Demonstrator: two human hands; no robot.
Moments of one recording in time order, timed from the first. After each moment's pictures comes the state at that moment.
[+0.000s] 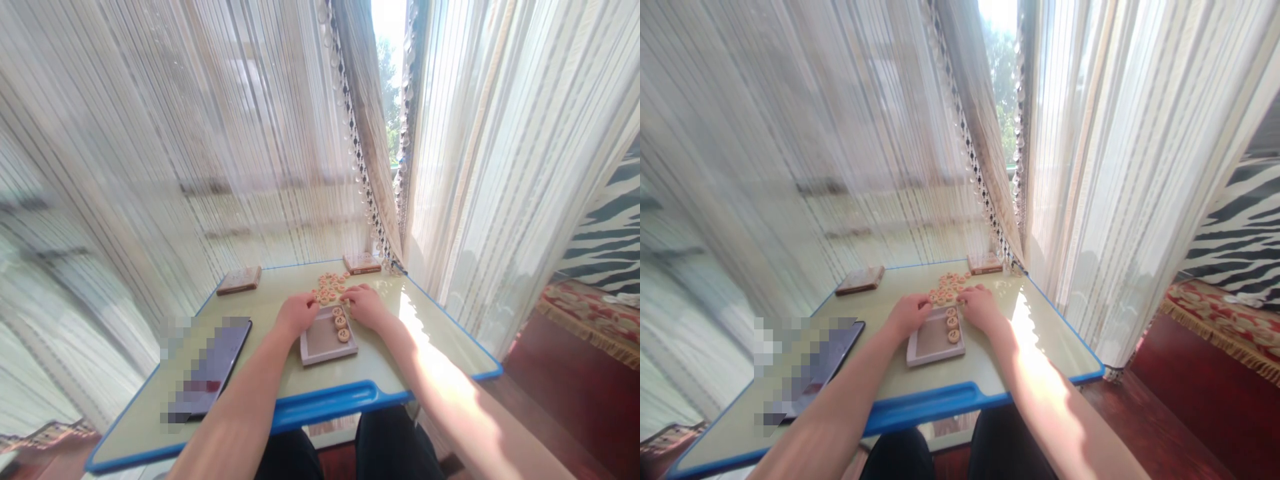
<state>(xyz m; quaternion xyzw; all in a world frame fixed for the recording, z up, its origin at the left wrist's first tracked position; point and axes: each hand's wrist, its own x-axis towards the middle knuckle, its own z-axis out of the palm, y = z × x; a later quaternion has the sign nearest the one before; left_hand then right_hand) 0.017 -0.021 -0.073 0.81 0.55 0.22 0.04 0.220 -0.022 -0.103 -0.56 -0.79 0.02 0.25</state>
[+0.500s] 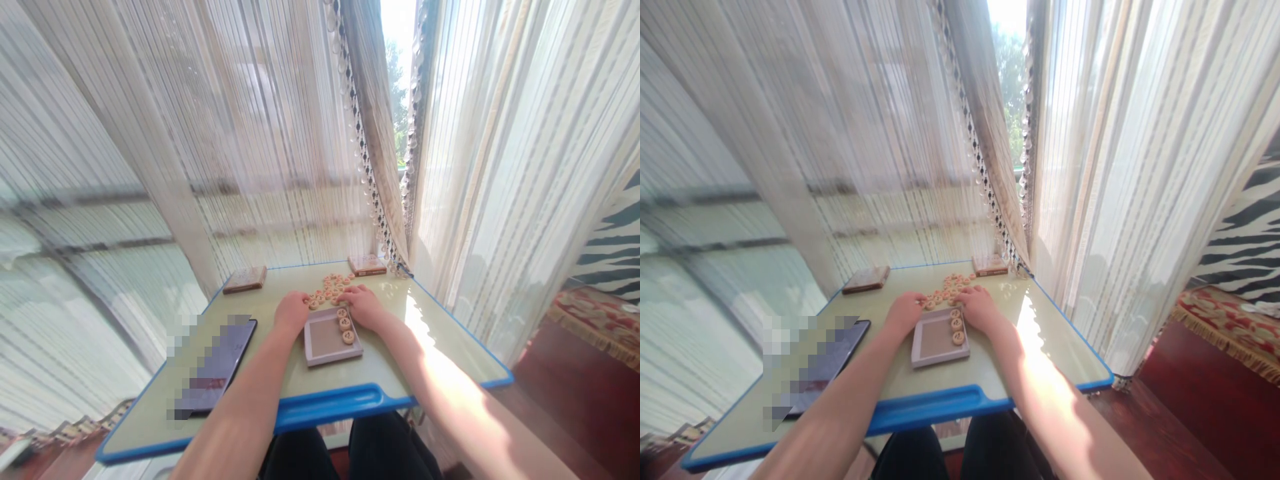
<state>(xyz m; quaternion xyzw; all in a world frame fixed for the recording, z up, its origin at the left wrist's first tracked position) 0.004 -0.006 -0.080 0.73 0.66 0.20 0.03 0.211 -0.014 -0.102 -0.53 -0.82 0.02 0.23</state>
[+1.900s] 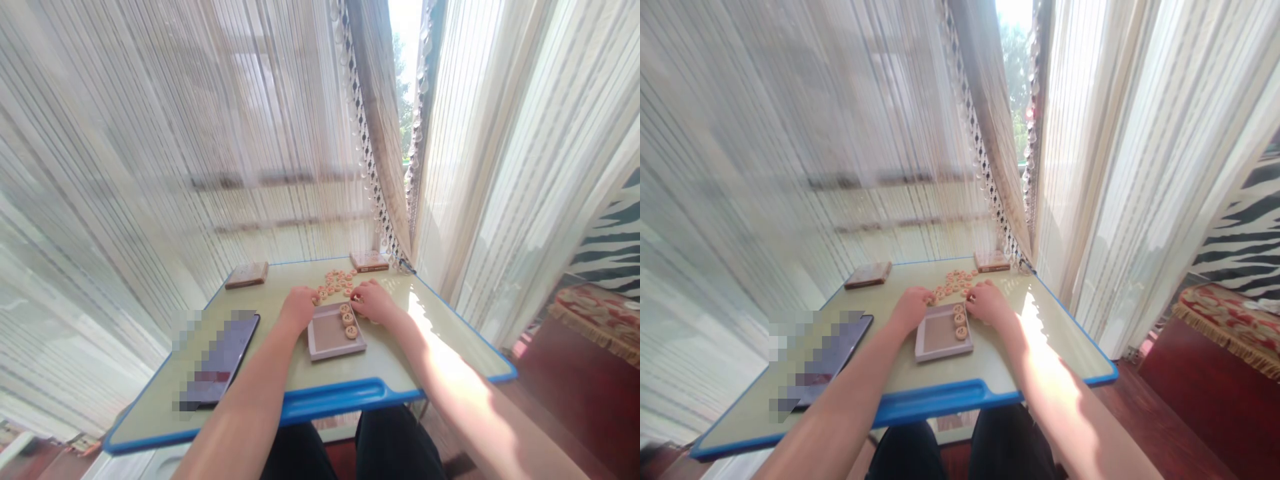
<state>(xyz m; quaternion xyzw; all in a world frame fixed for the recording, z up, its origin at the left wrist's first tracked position) 0.007 -0.008 -0.080 0.79 0.59 0.19 0.02 0.221 -0.021 -0.095 -0.57 -0.80 -0.01 0.21</state>
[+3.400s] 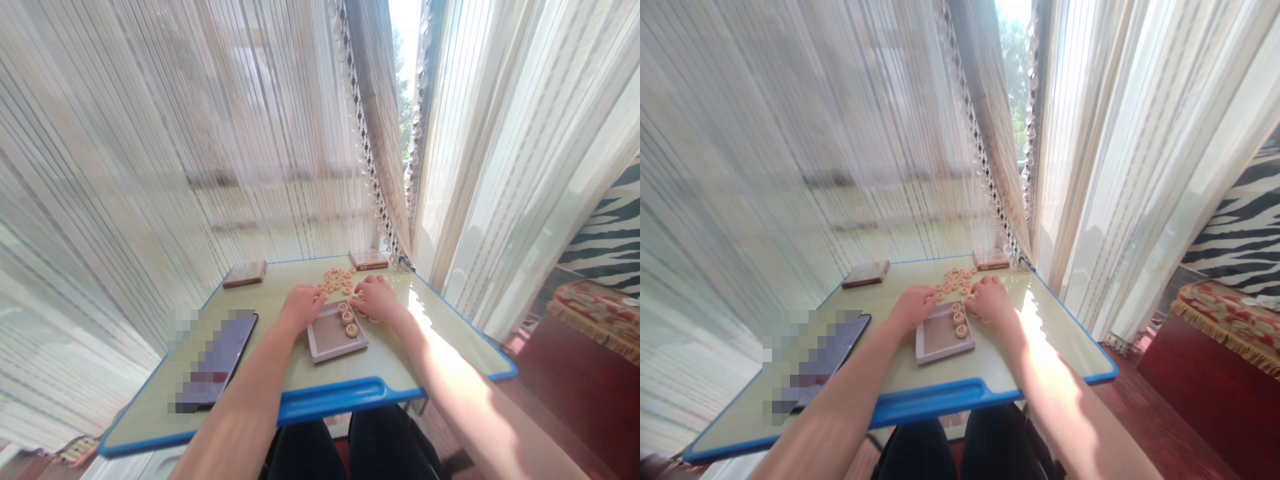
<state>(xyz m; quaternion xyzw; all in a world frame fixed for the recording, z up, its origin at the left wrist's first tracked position) 0.014 -0.020 -0.072 0.83 0.52 0.18 0.00 0.225 -0.029 -0.089 -0.61 -0.76 -0.02 0.21</state>
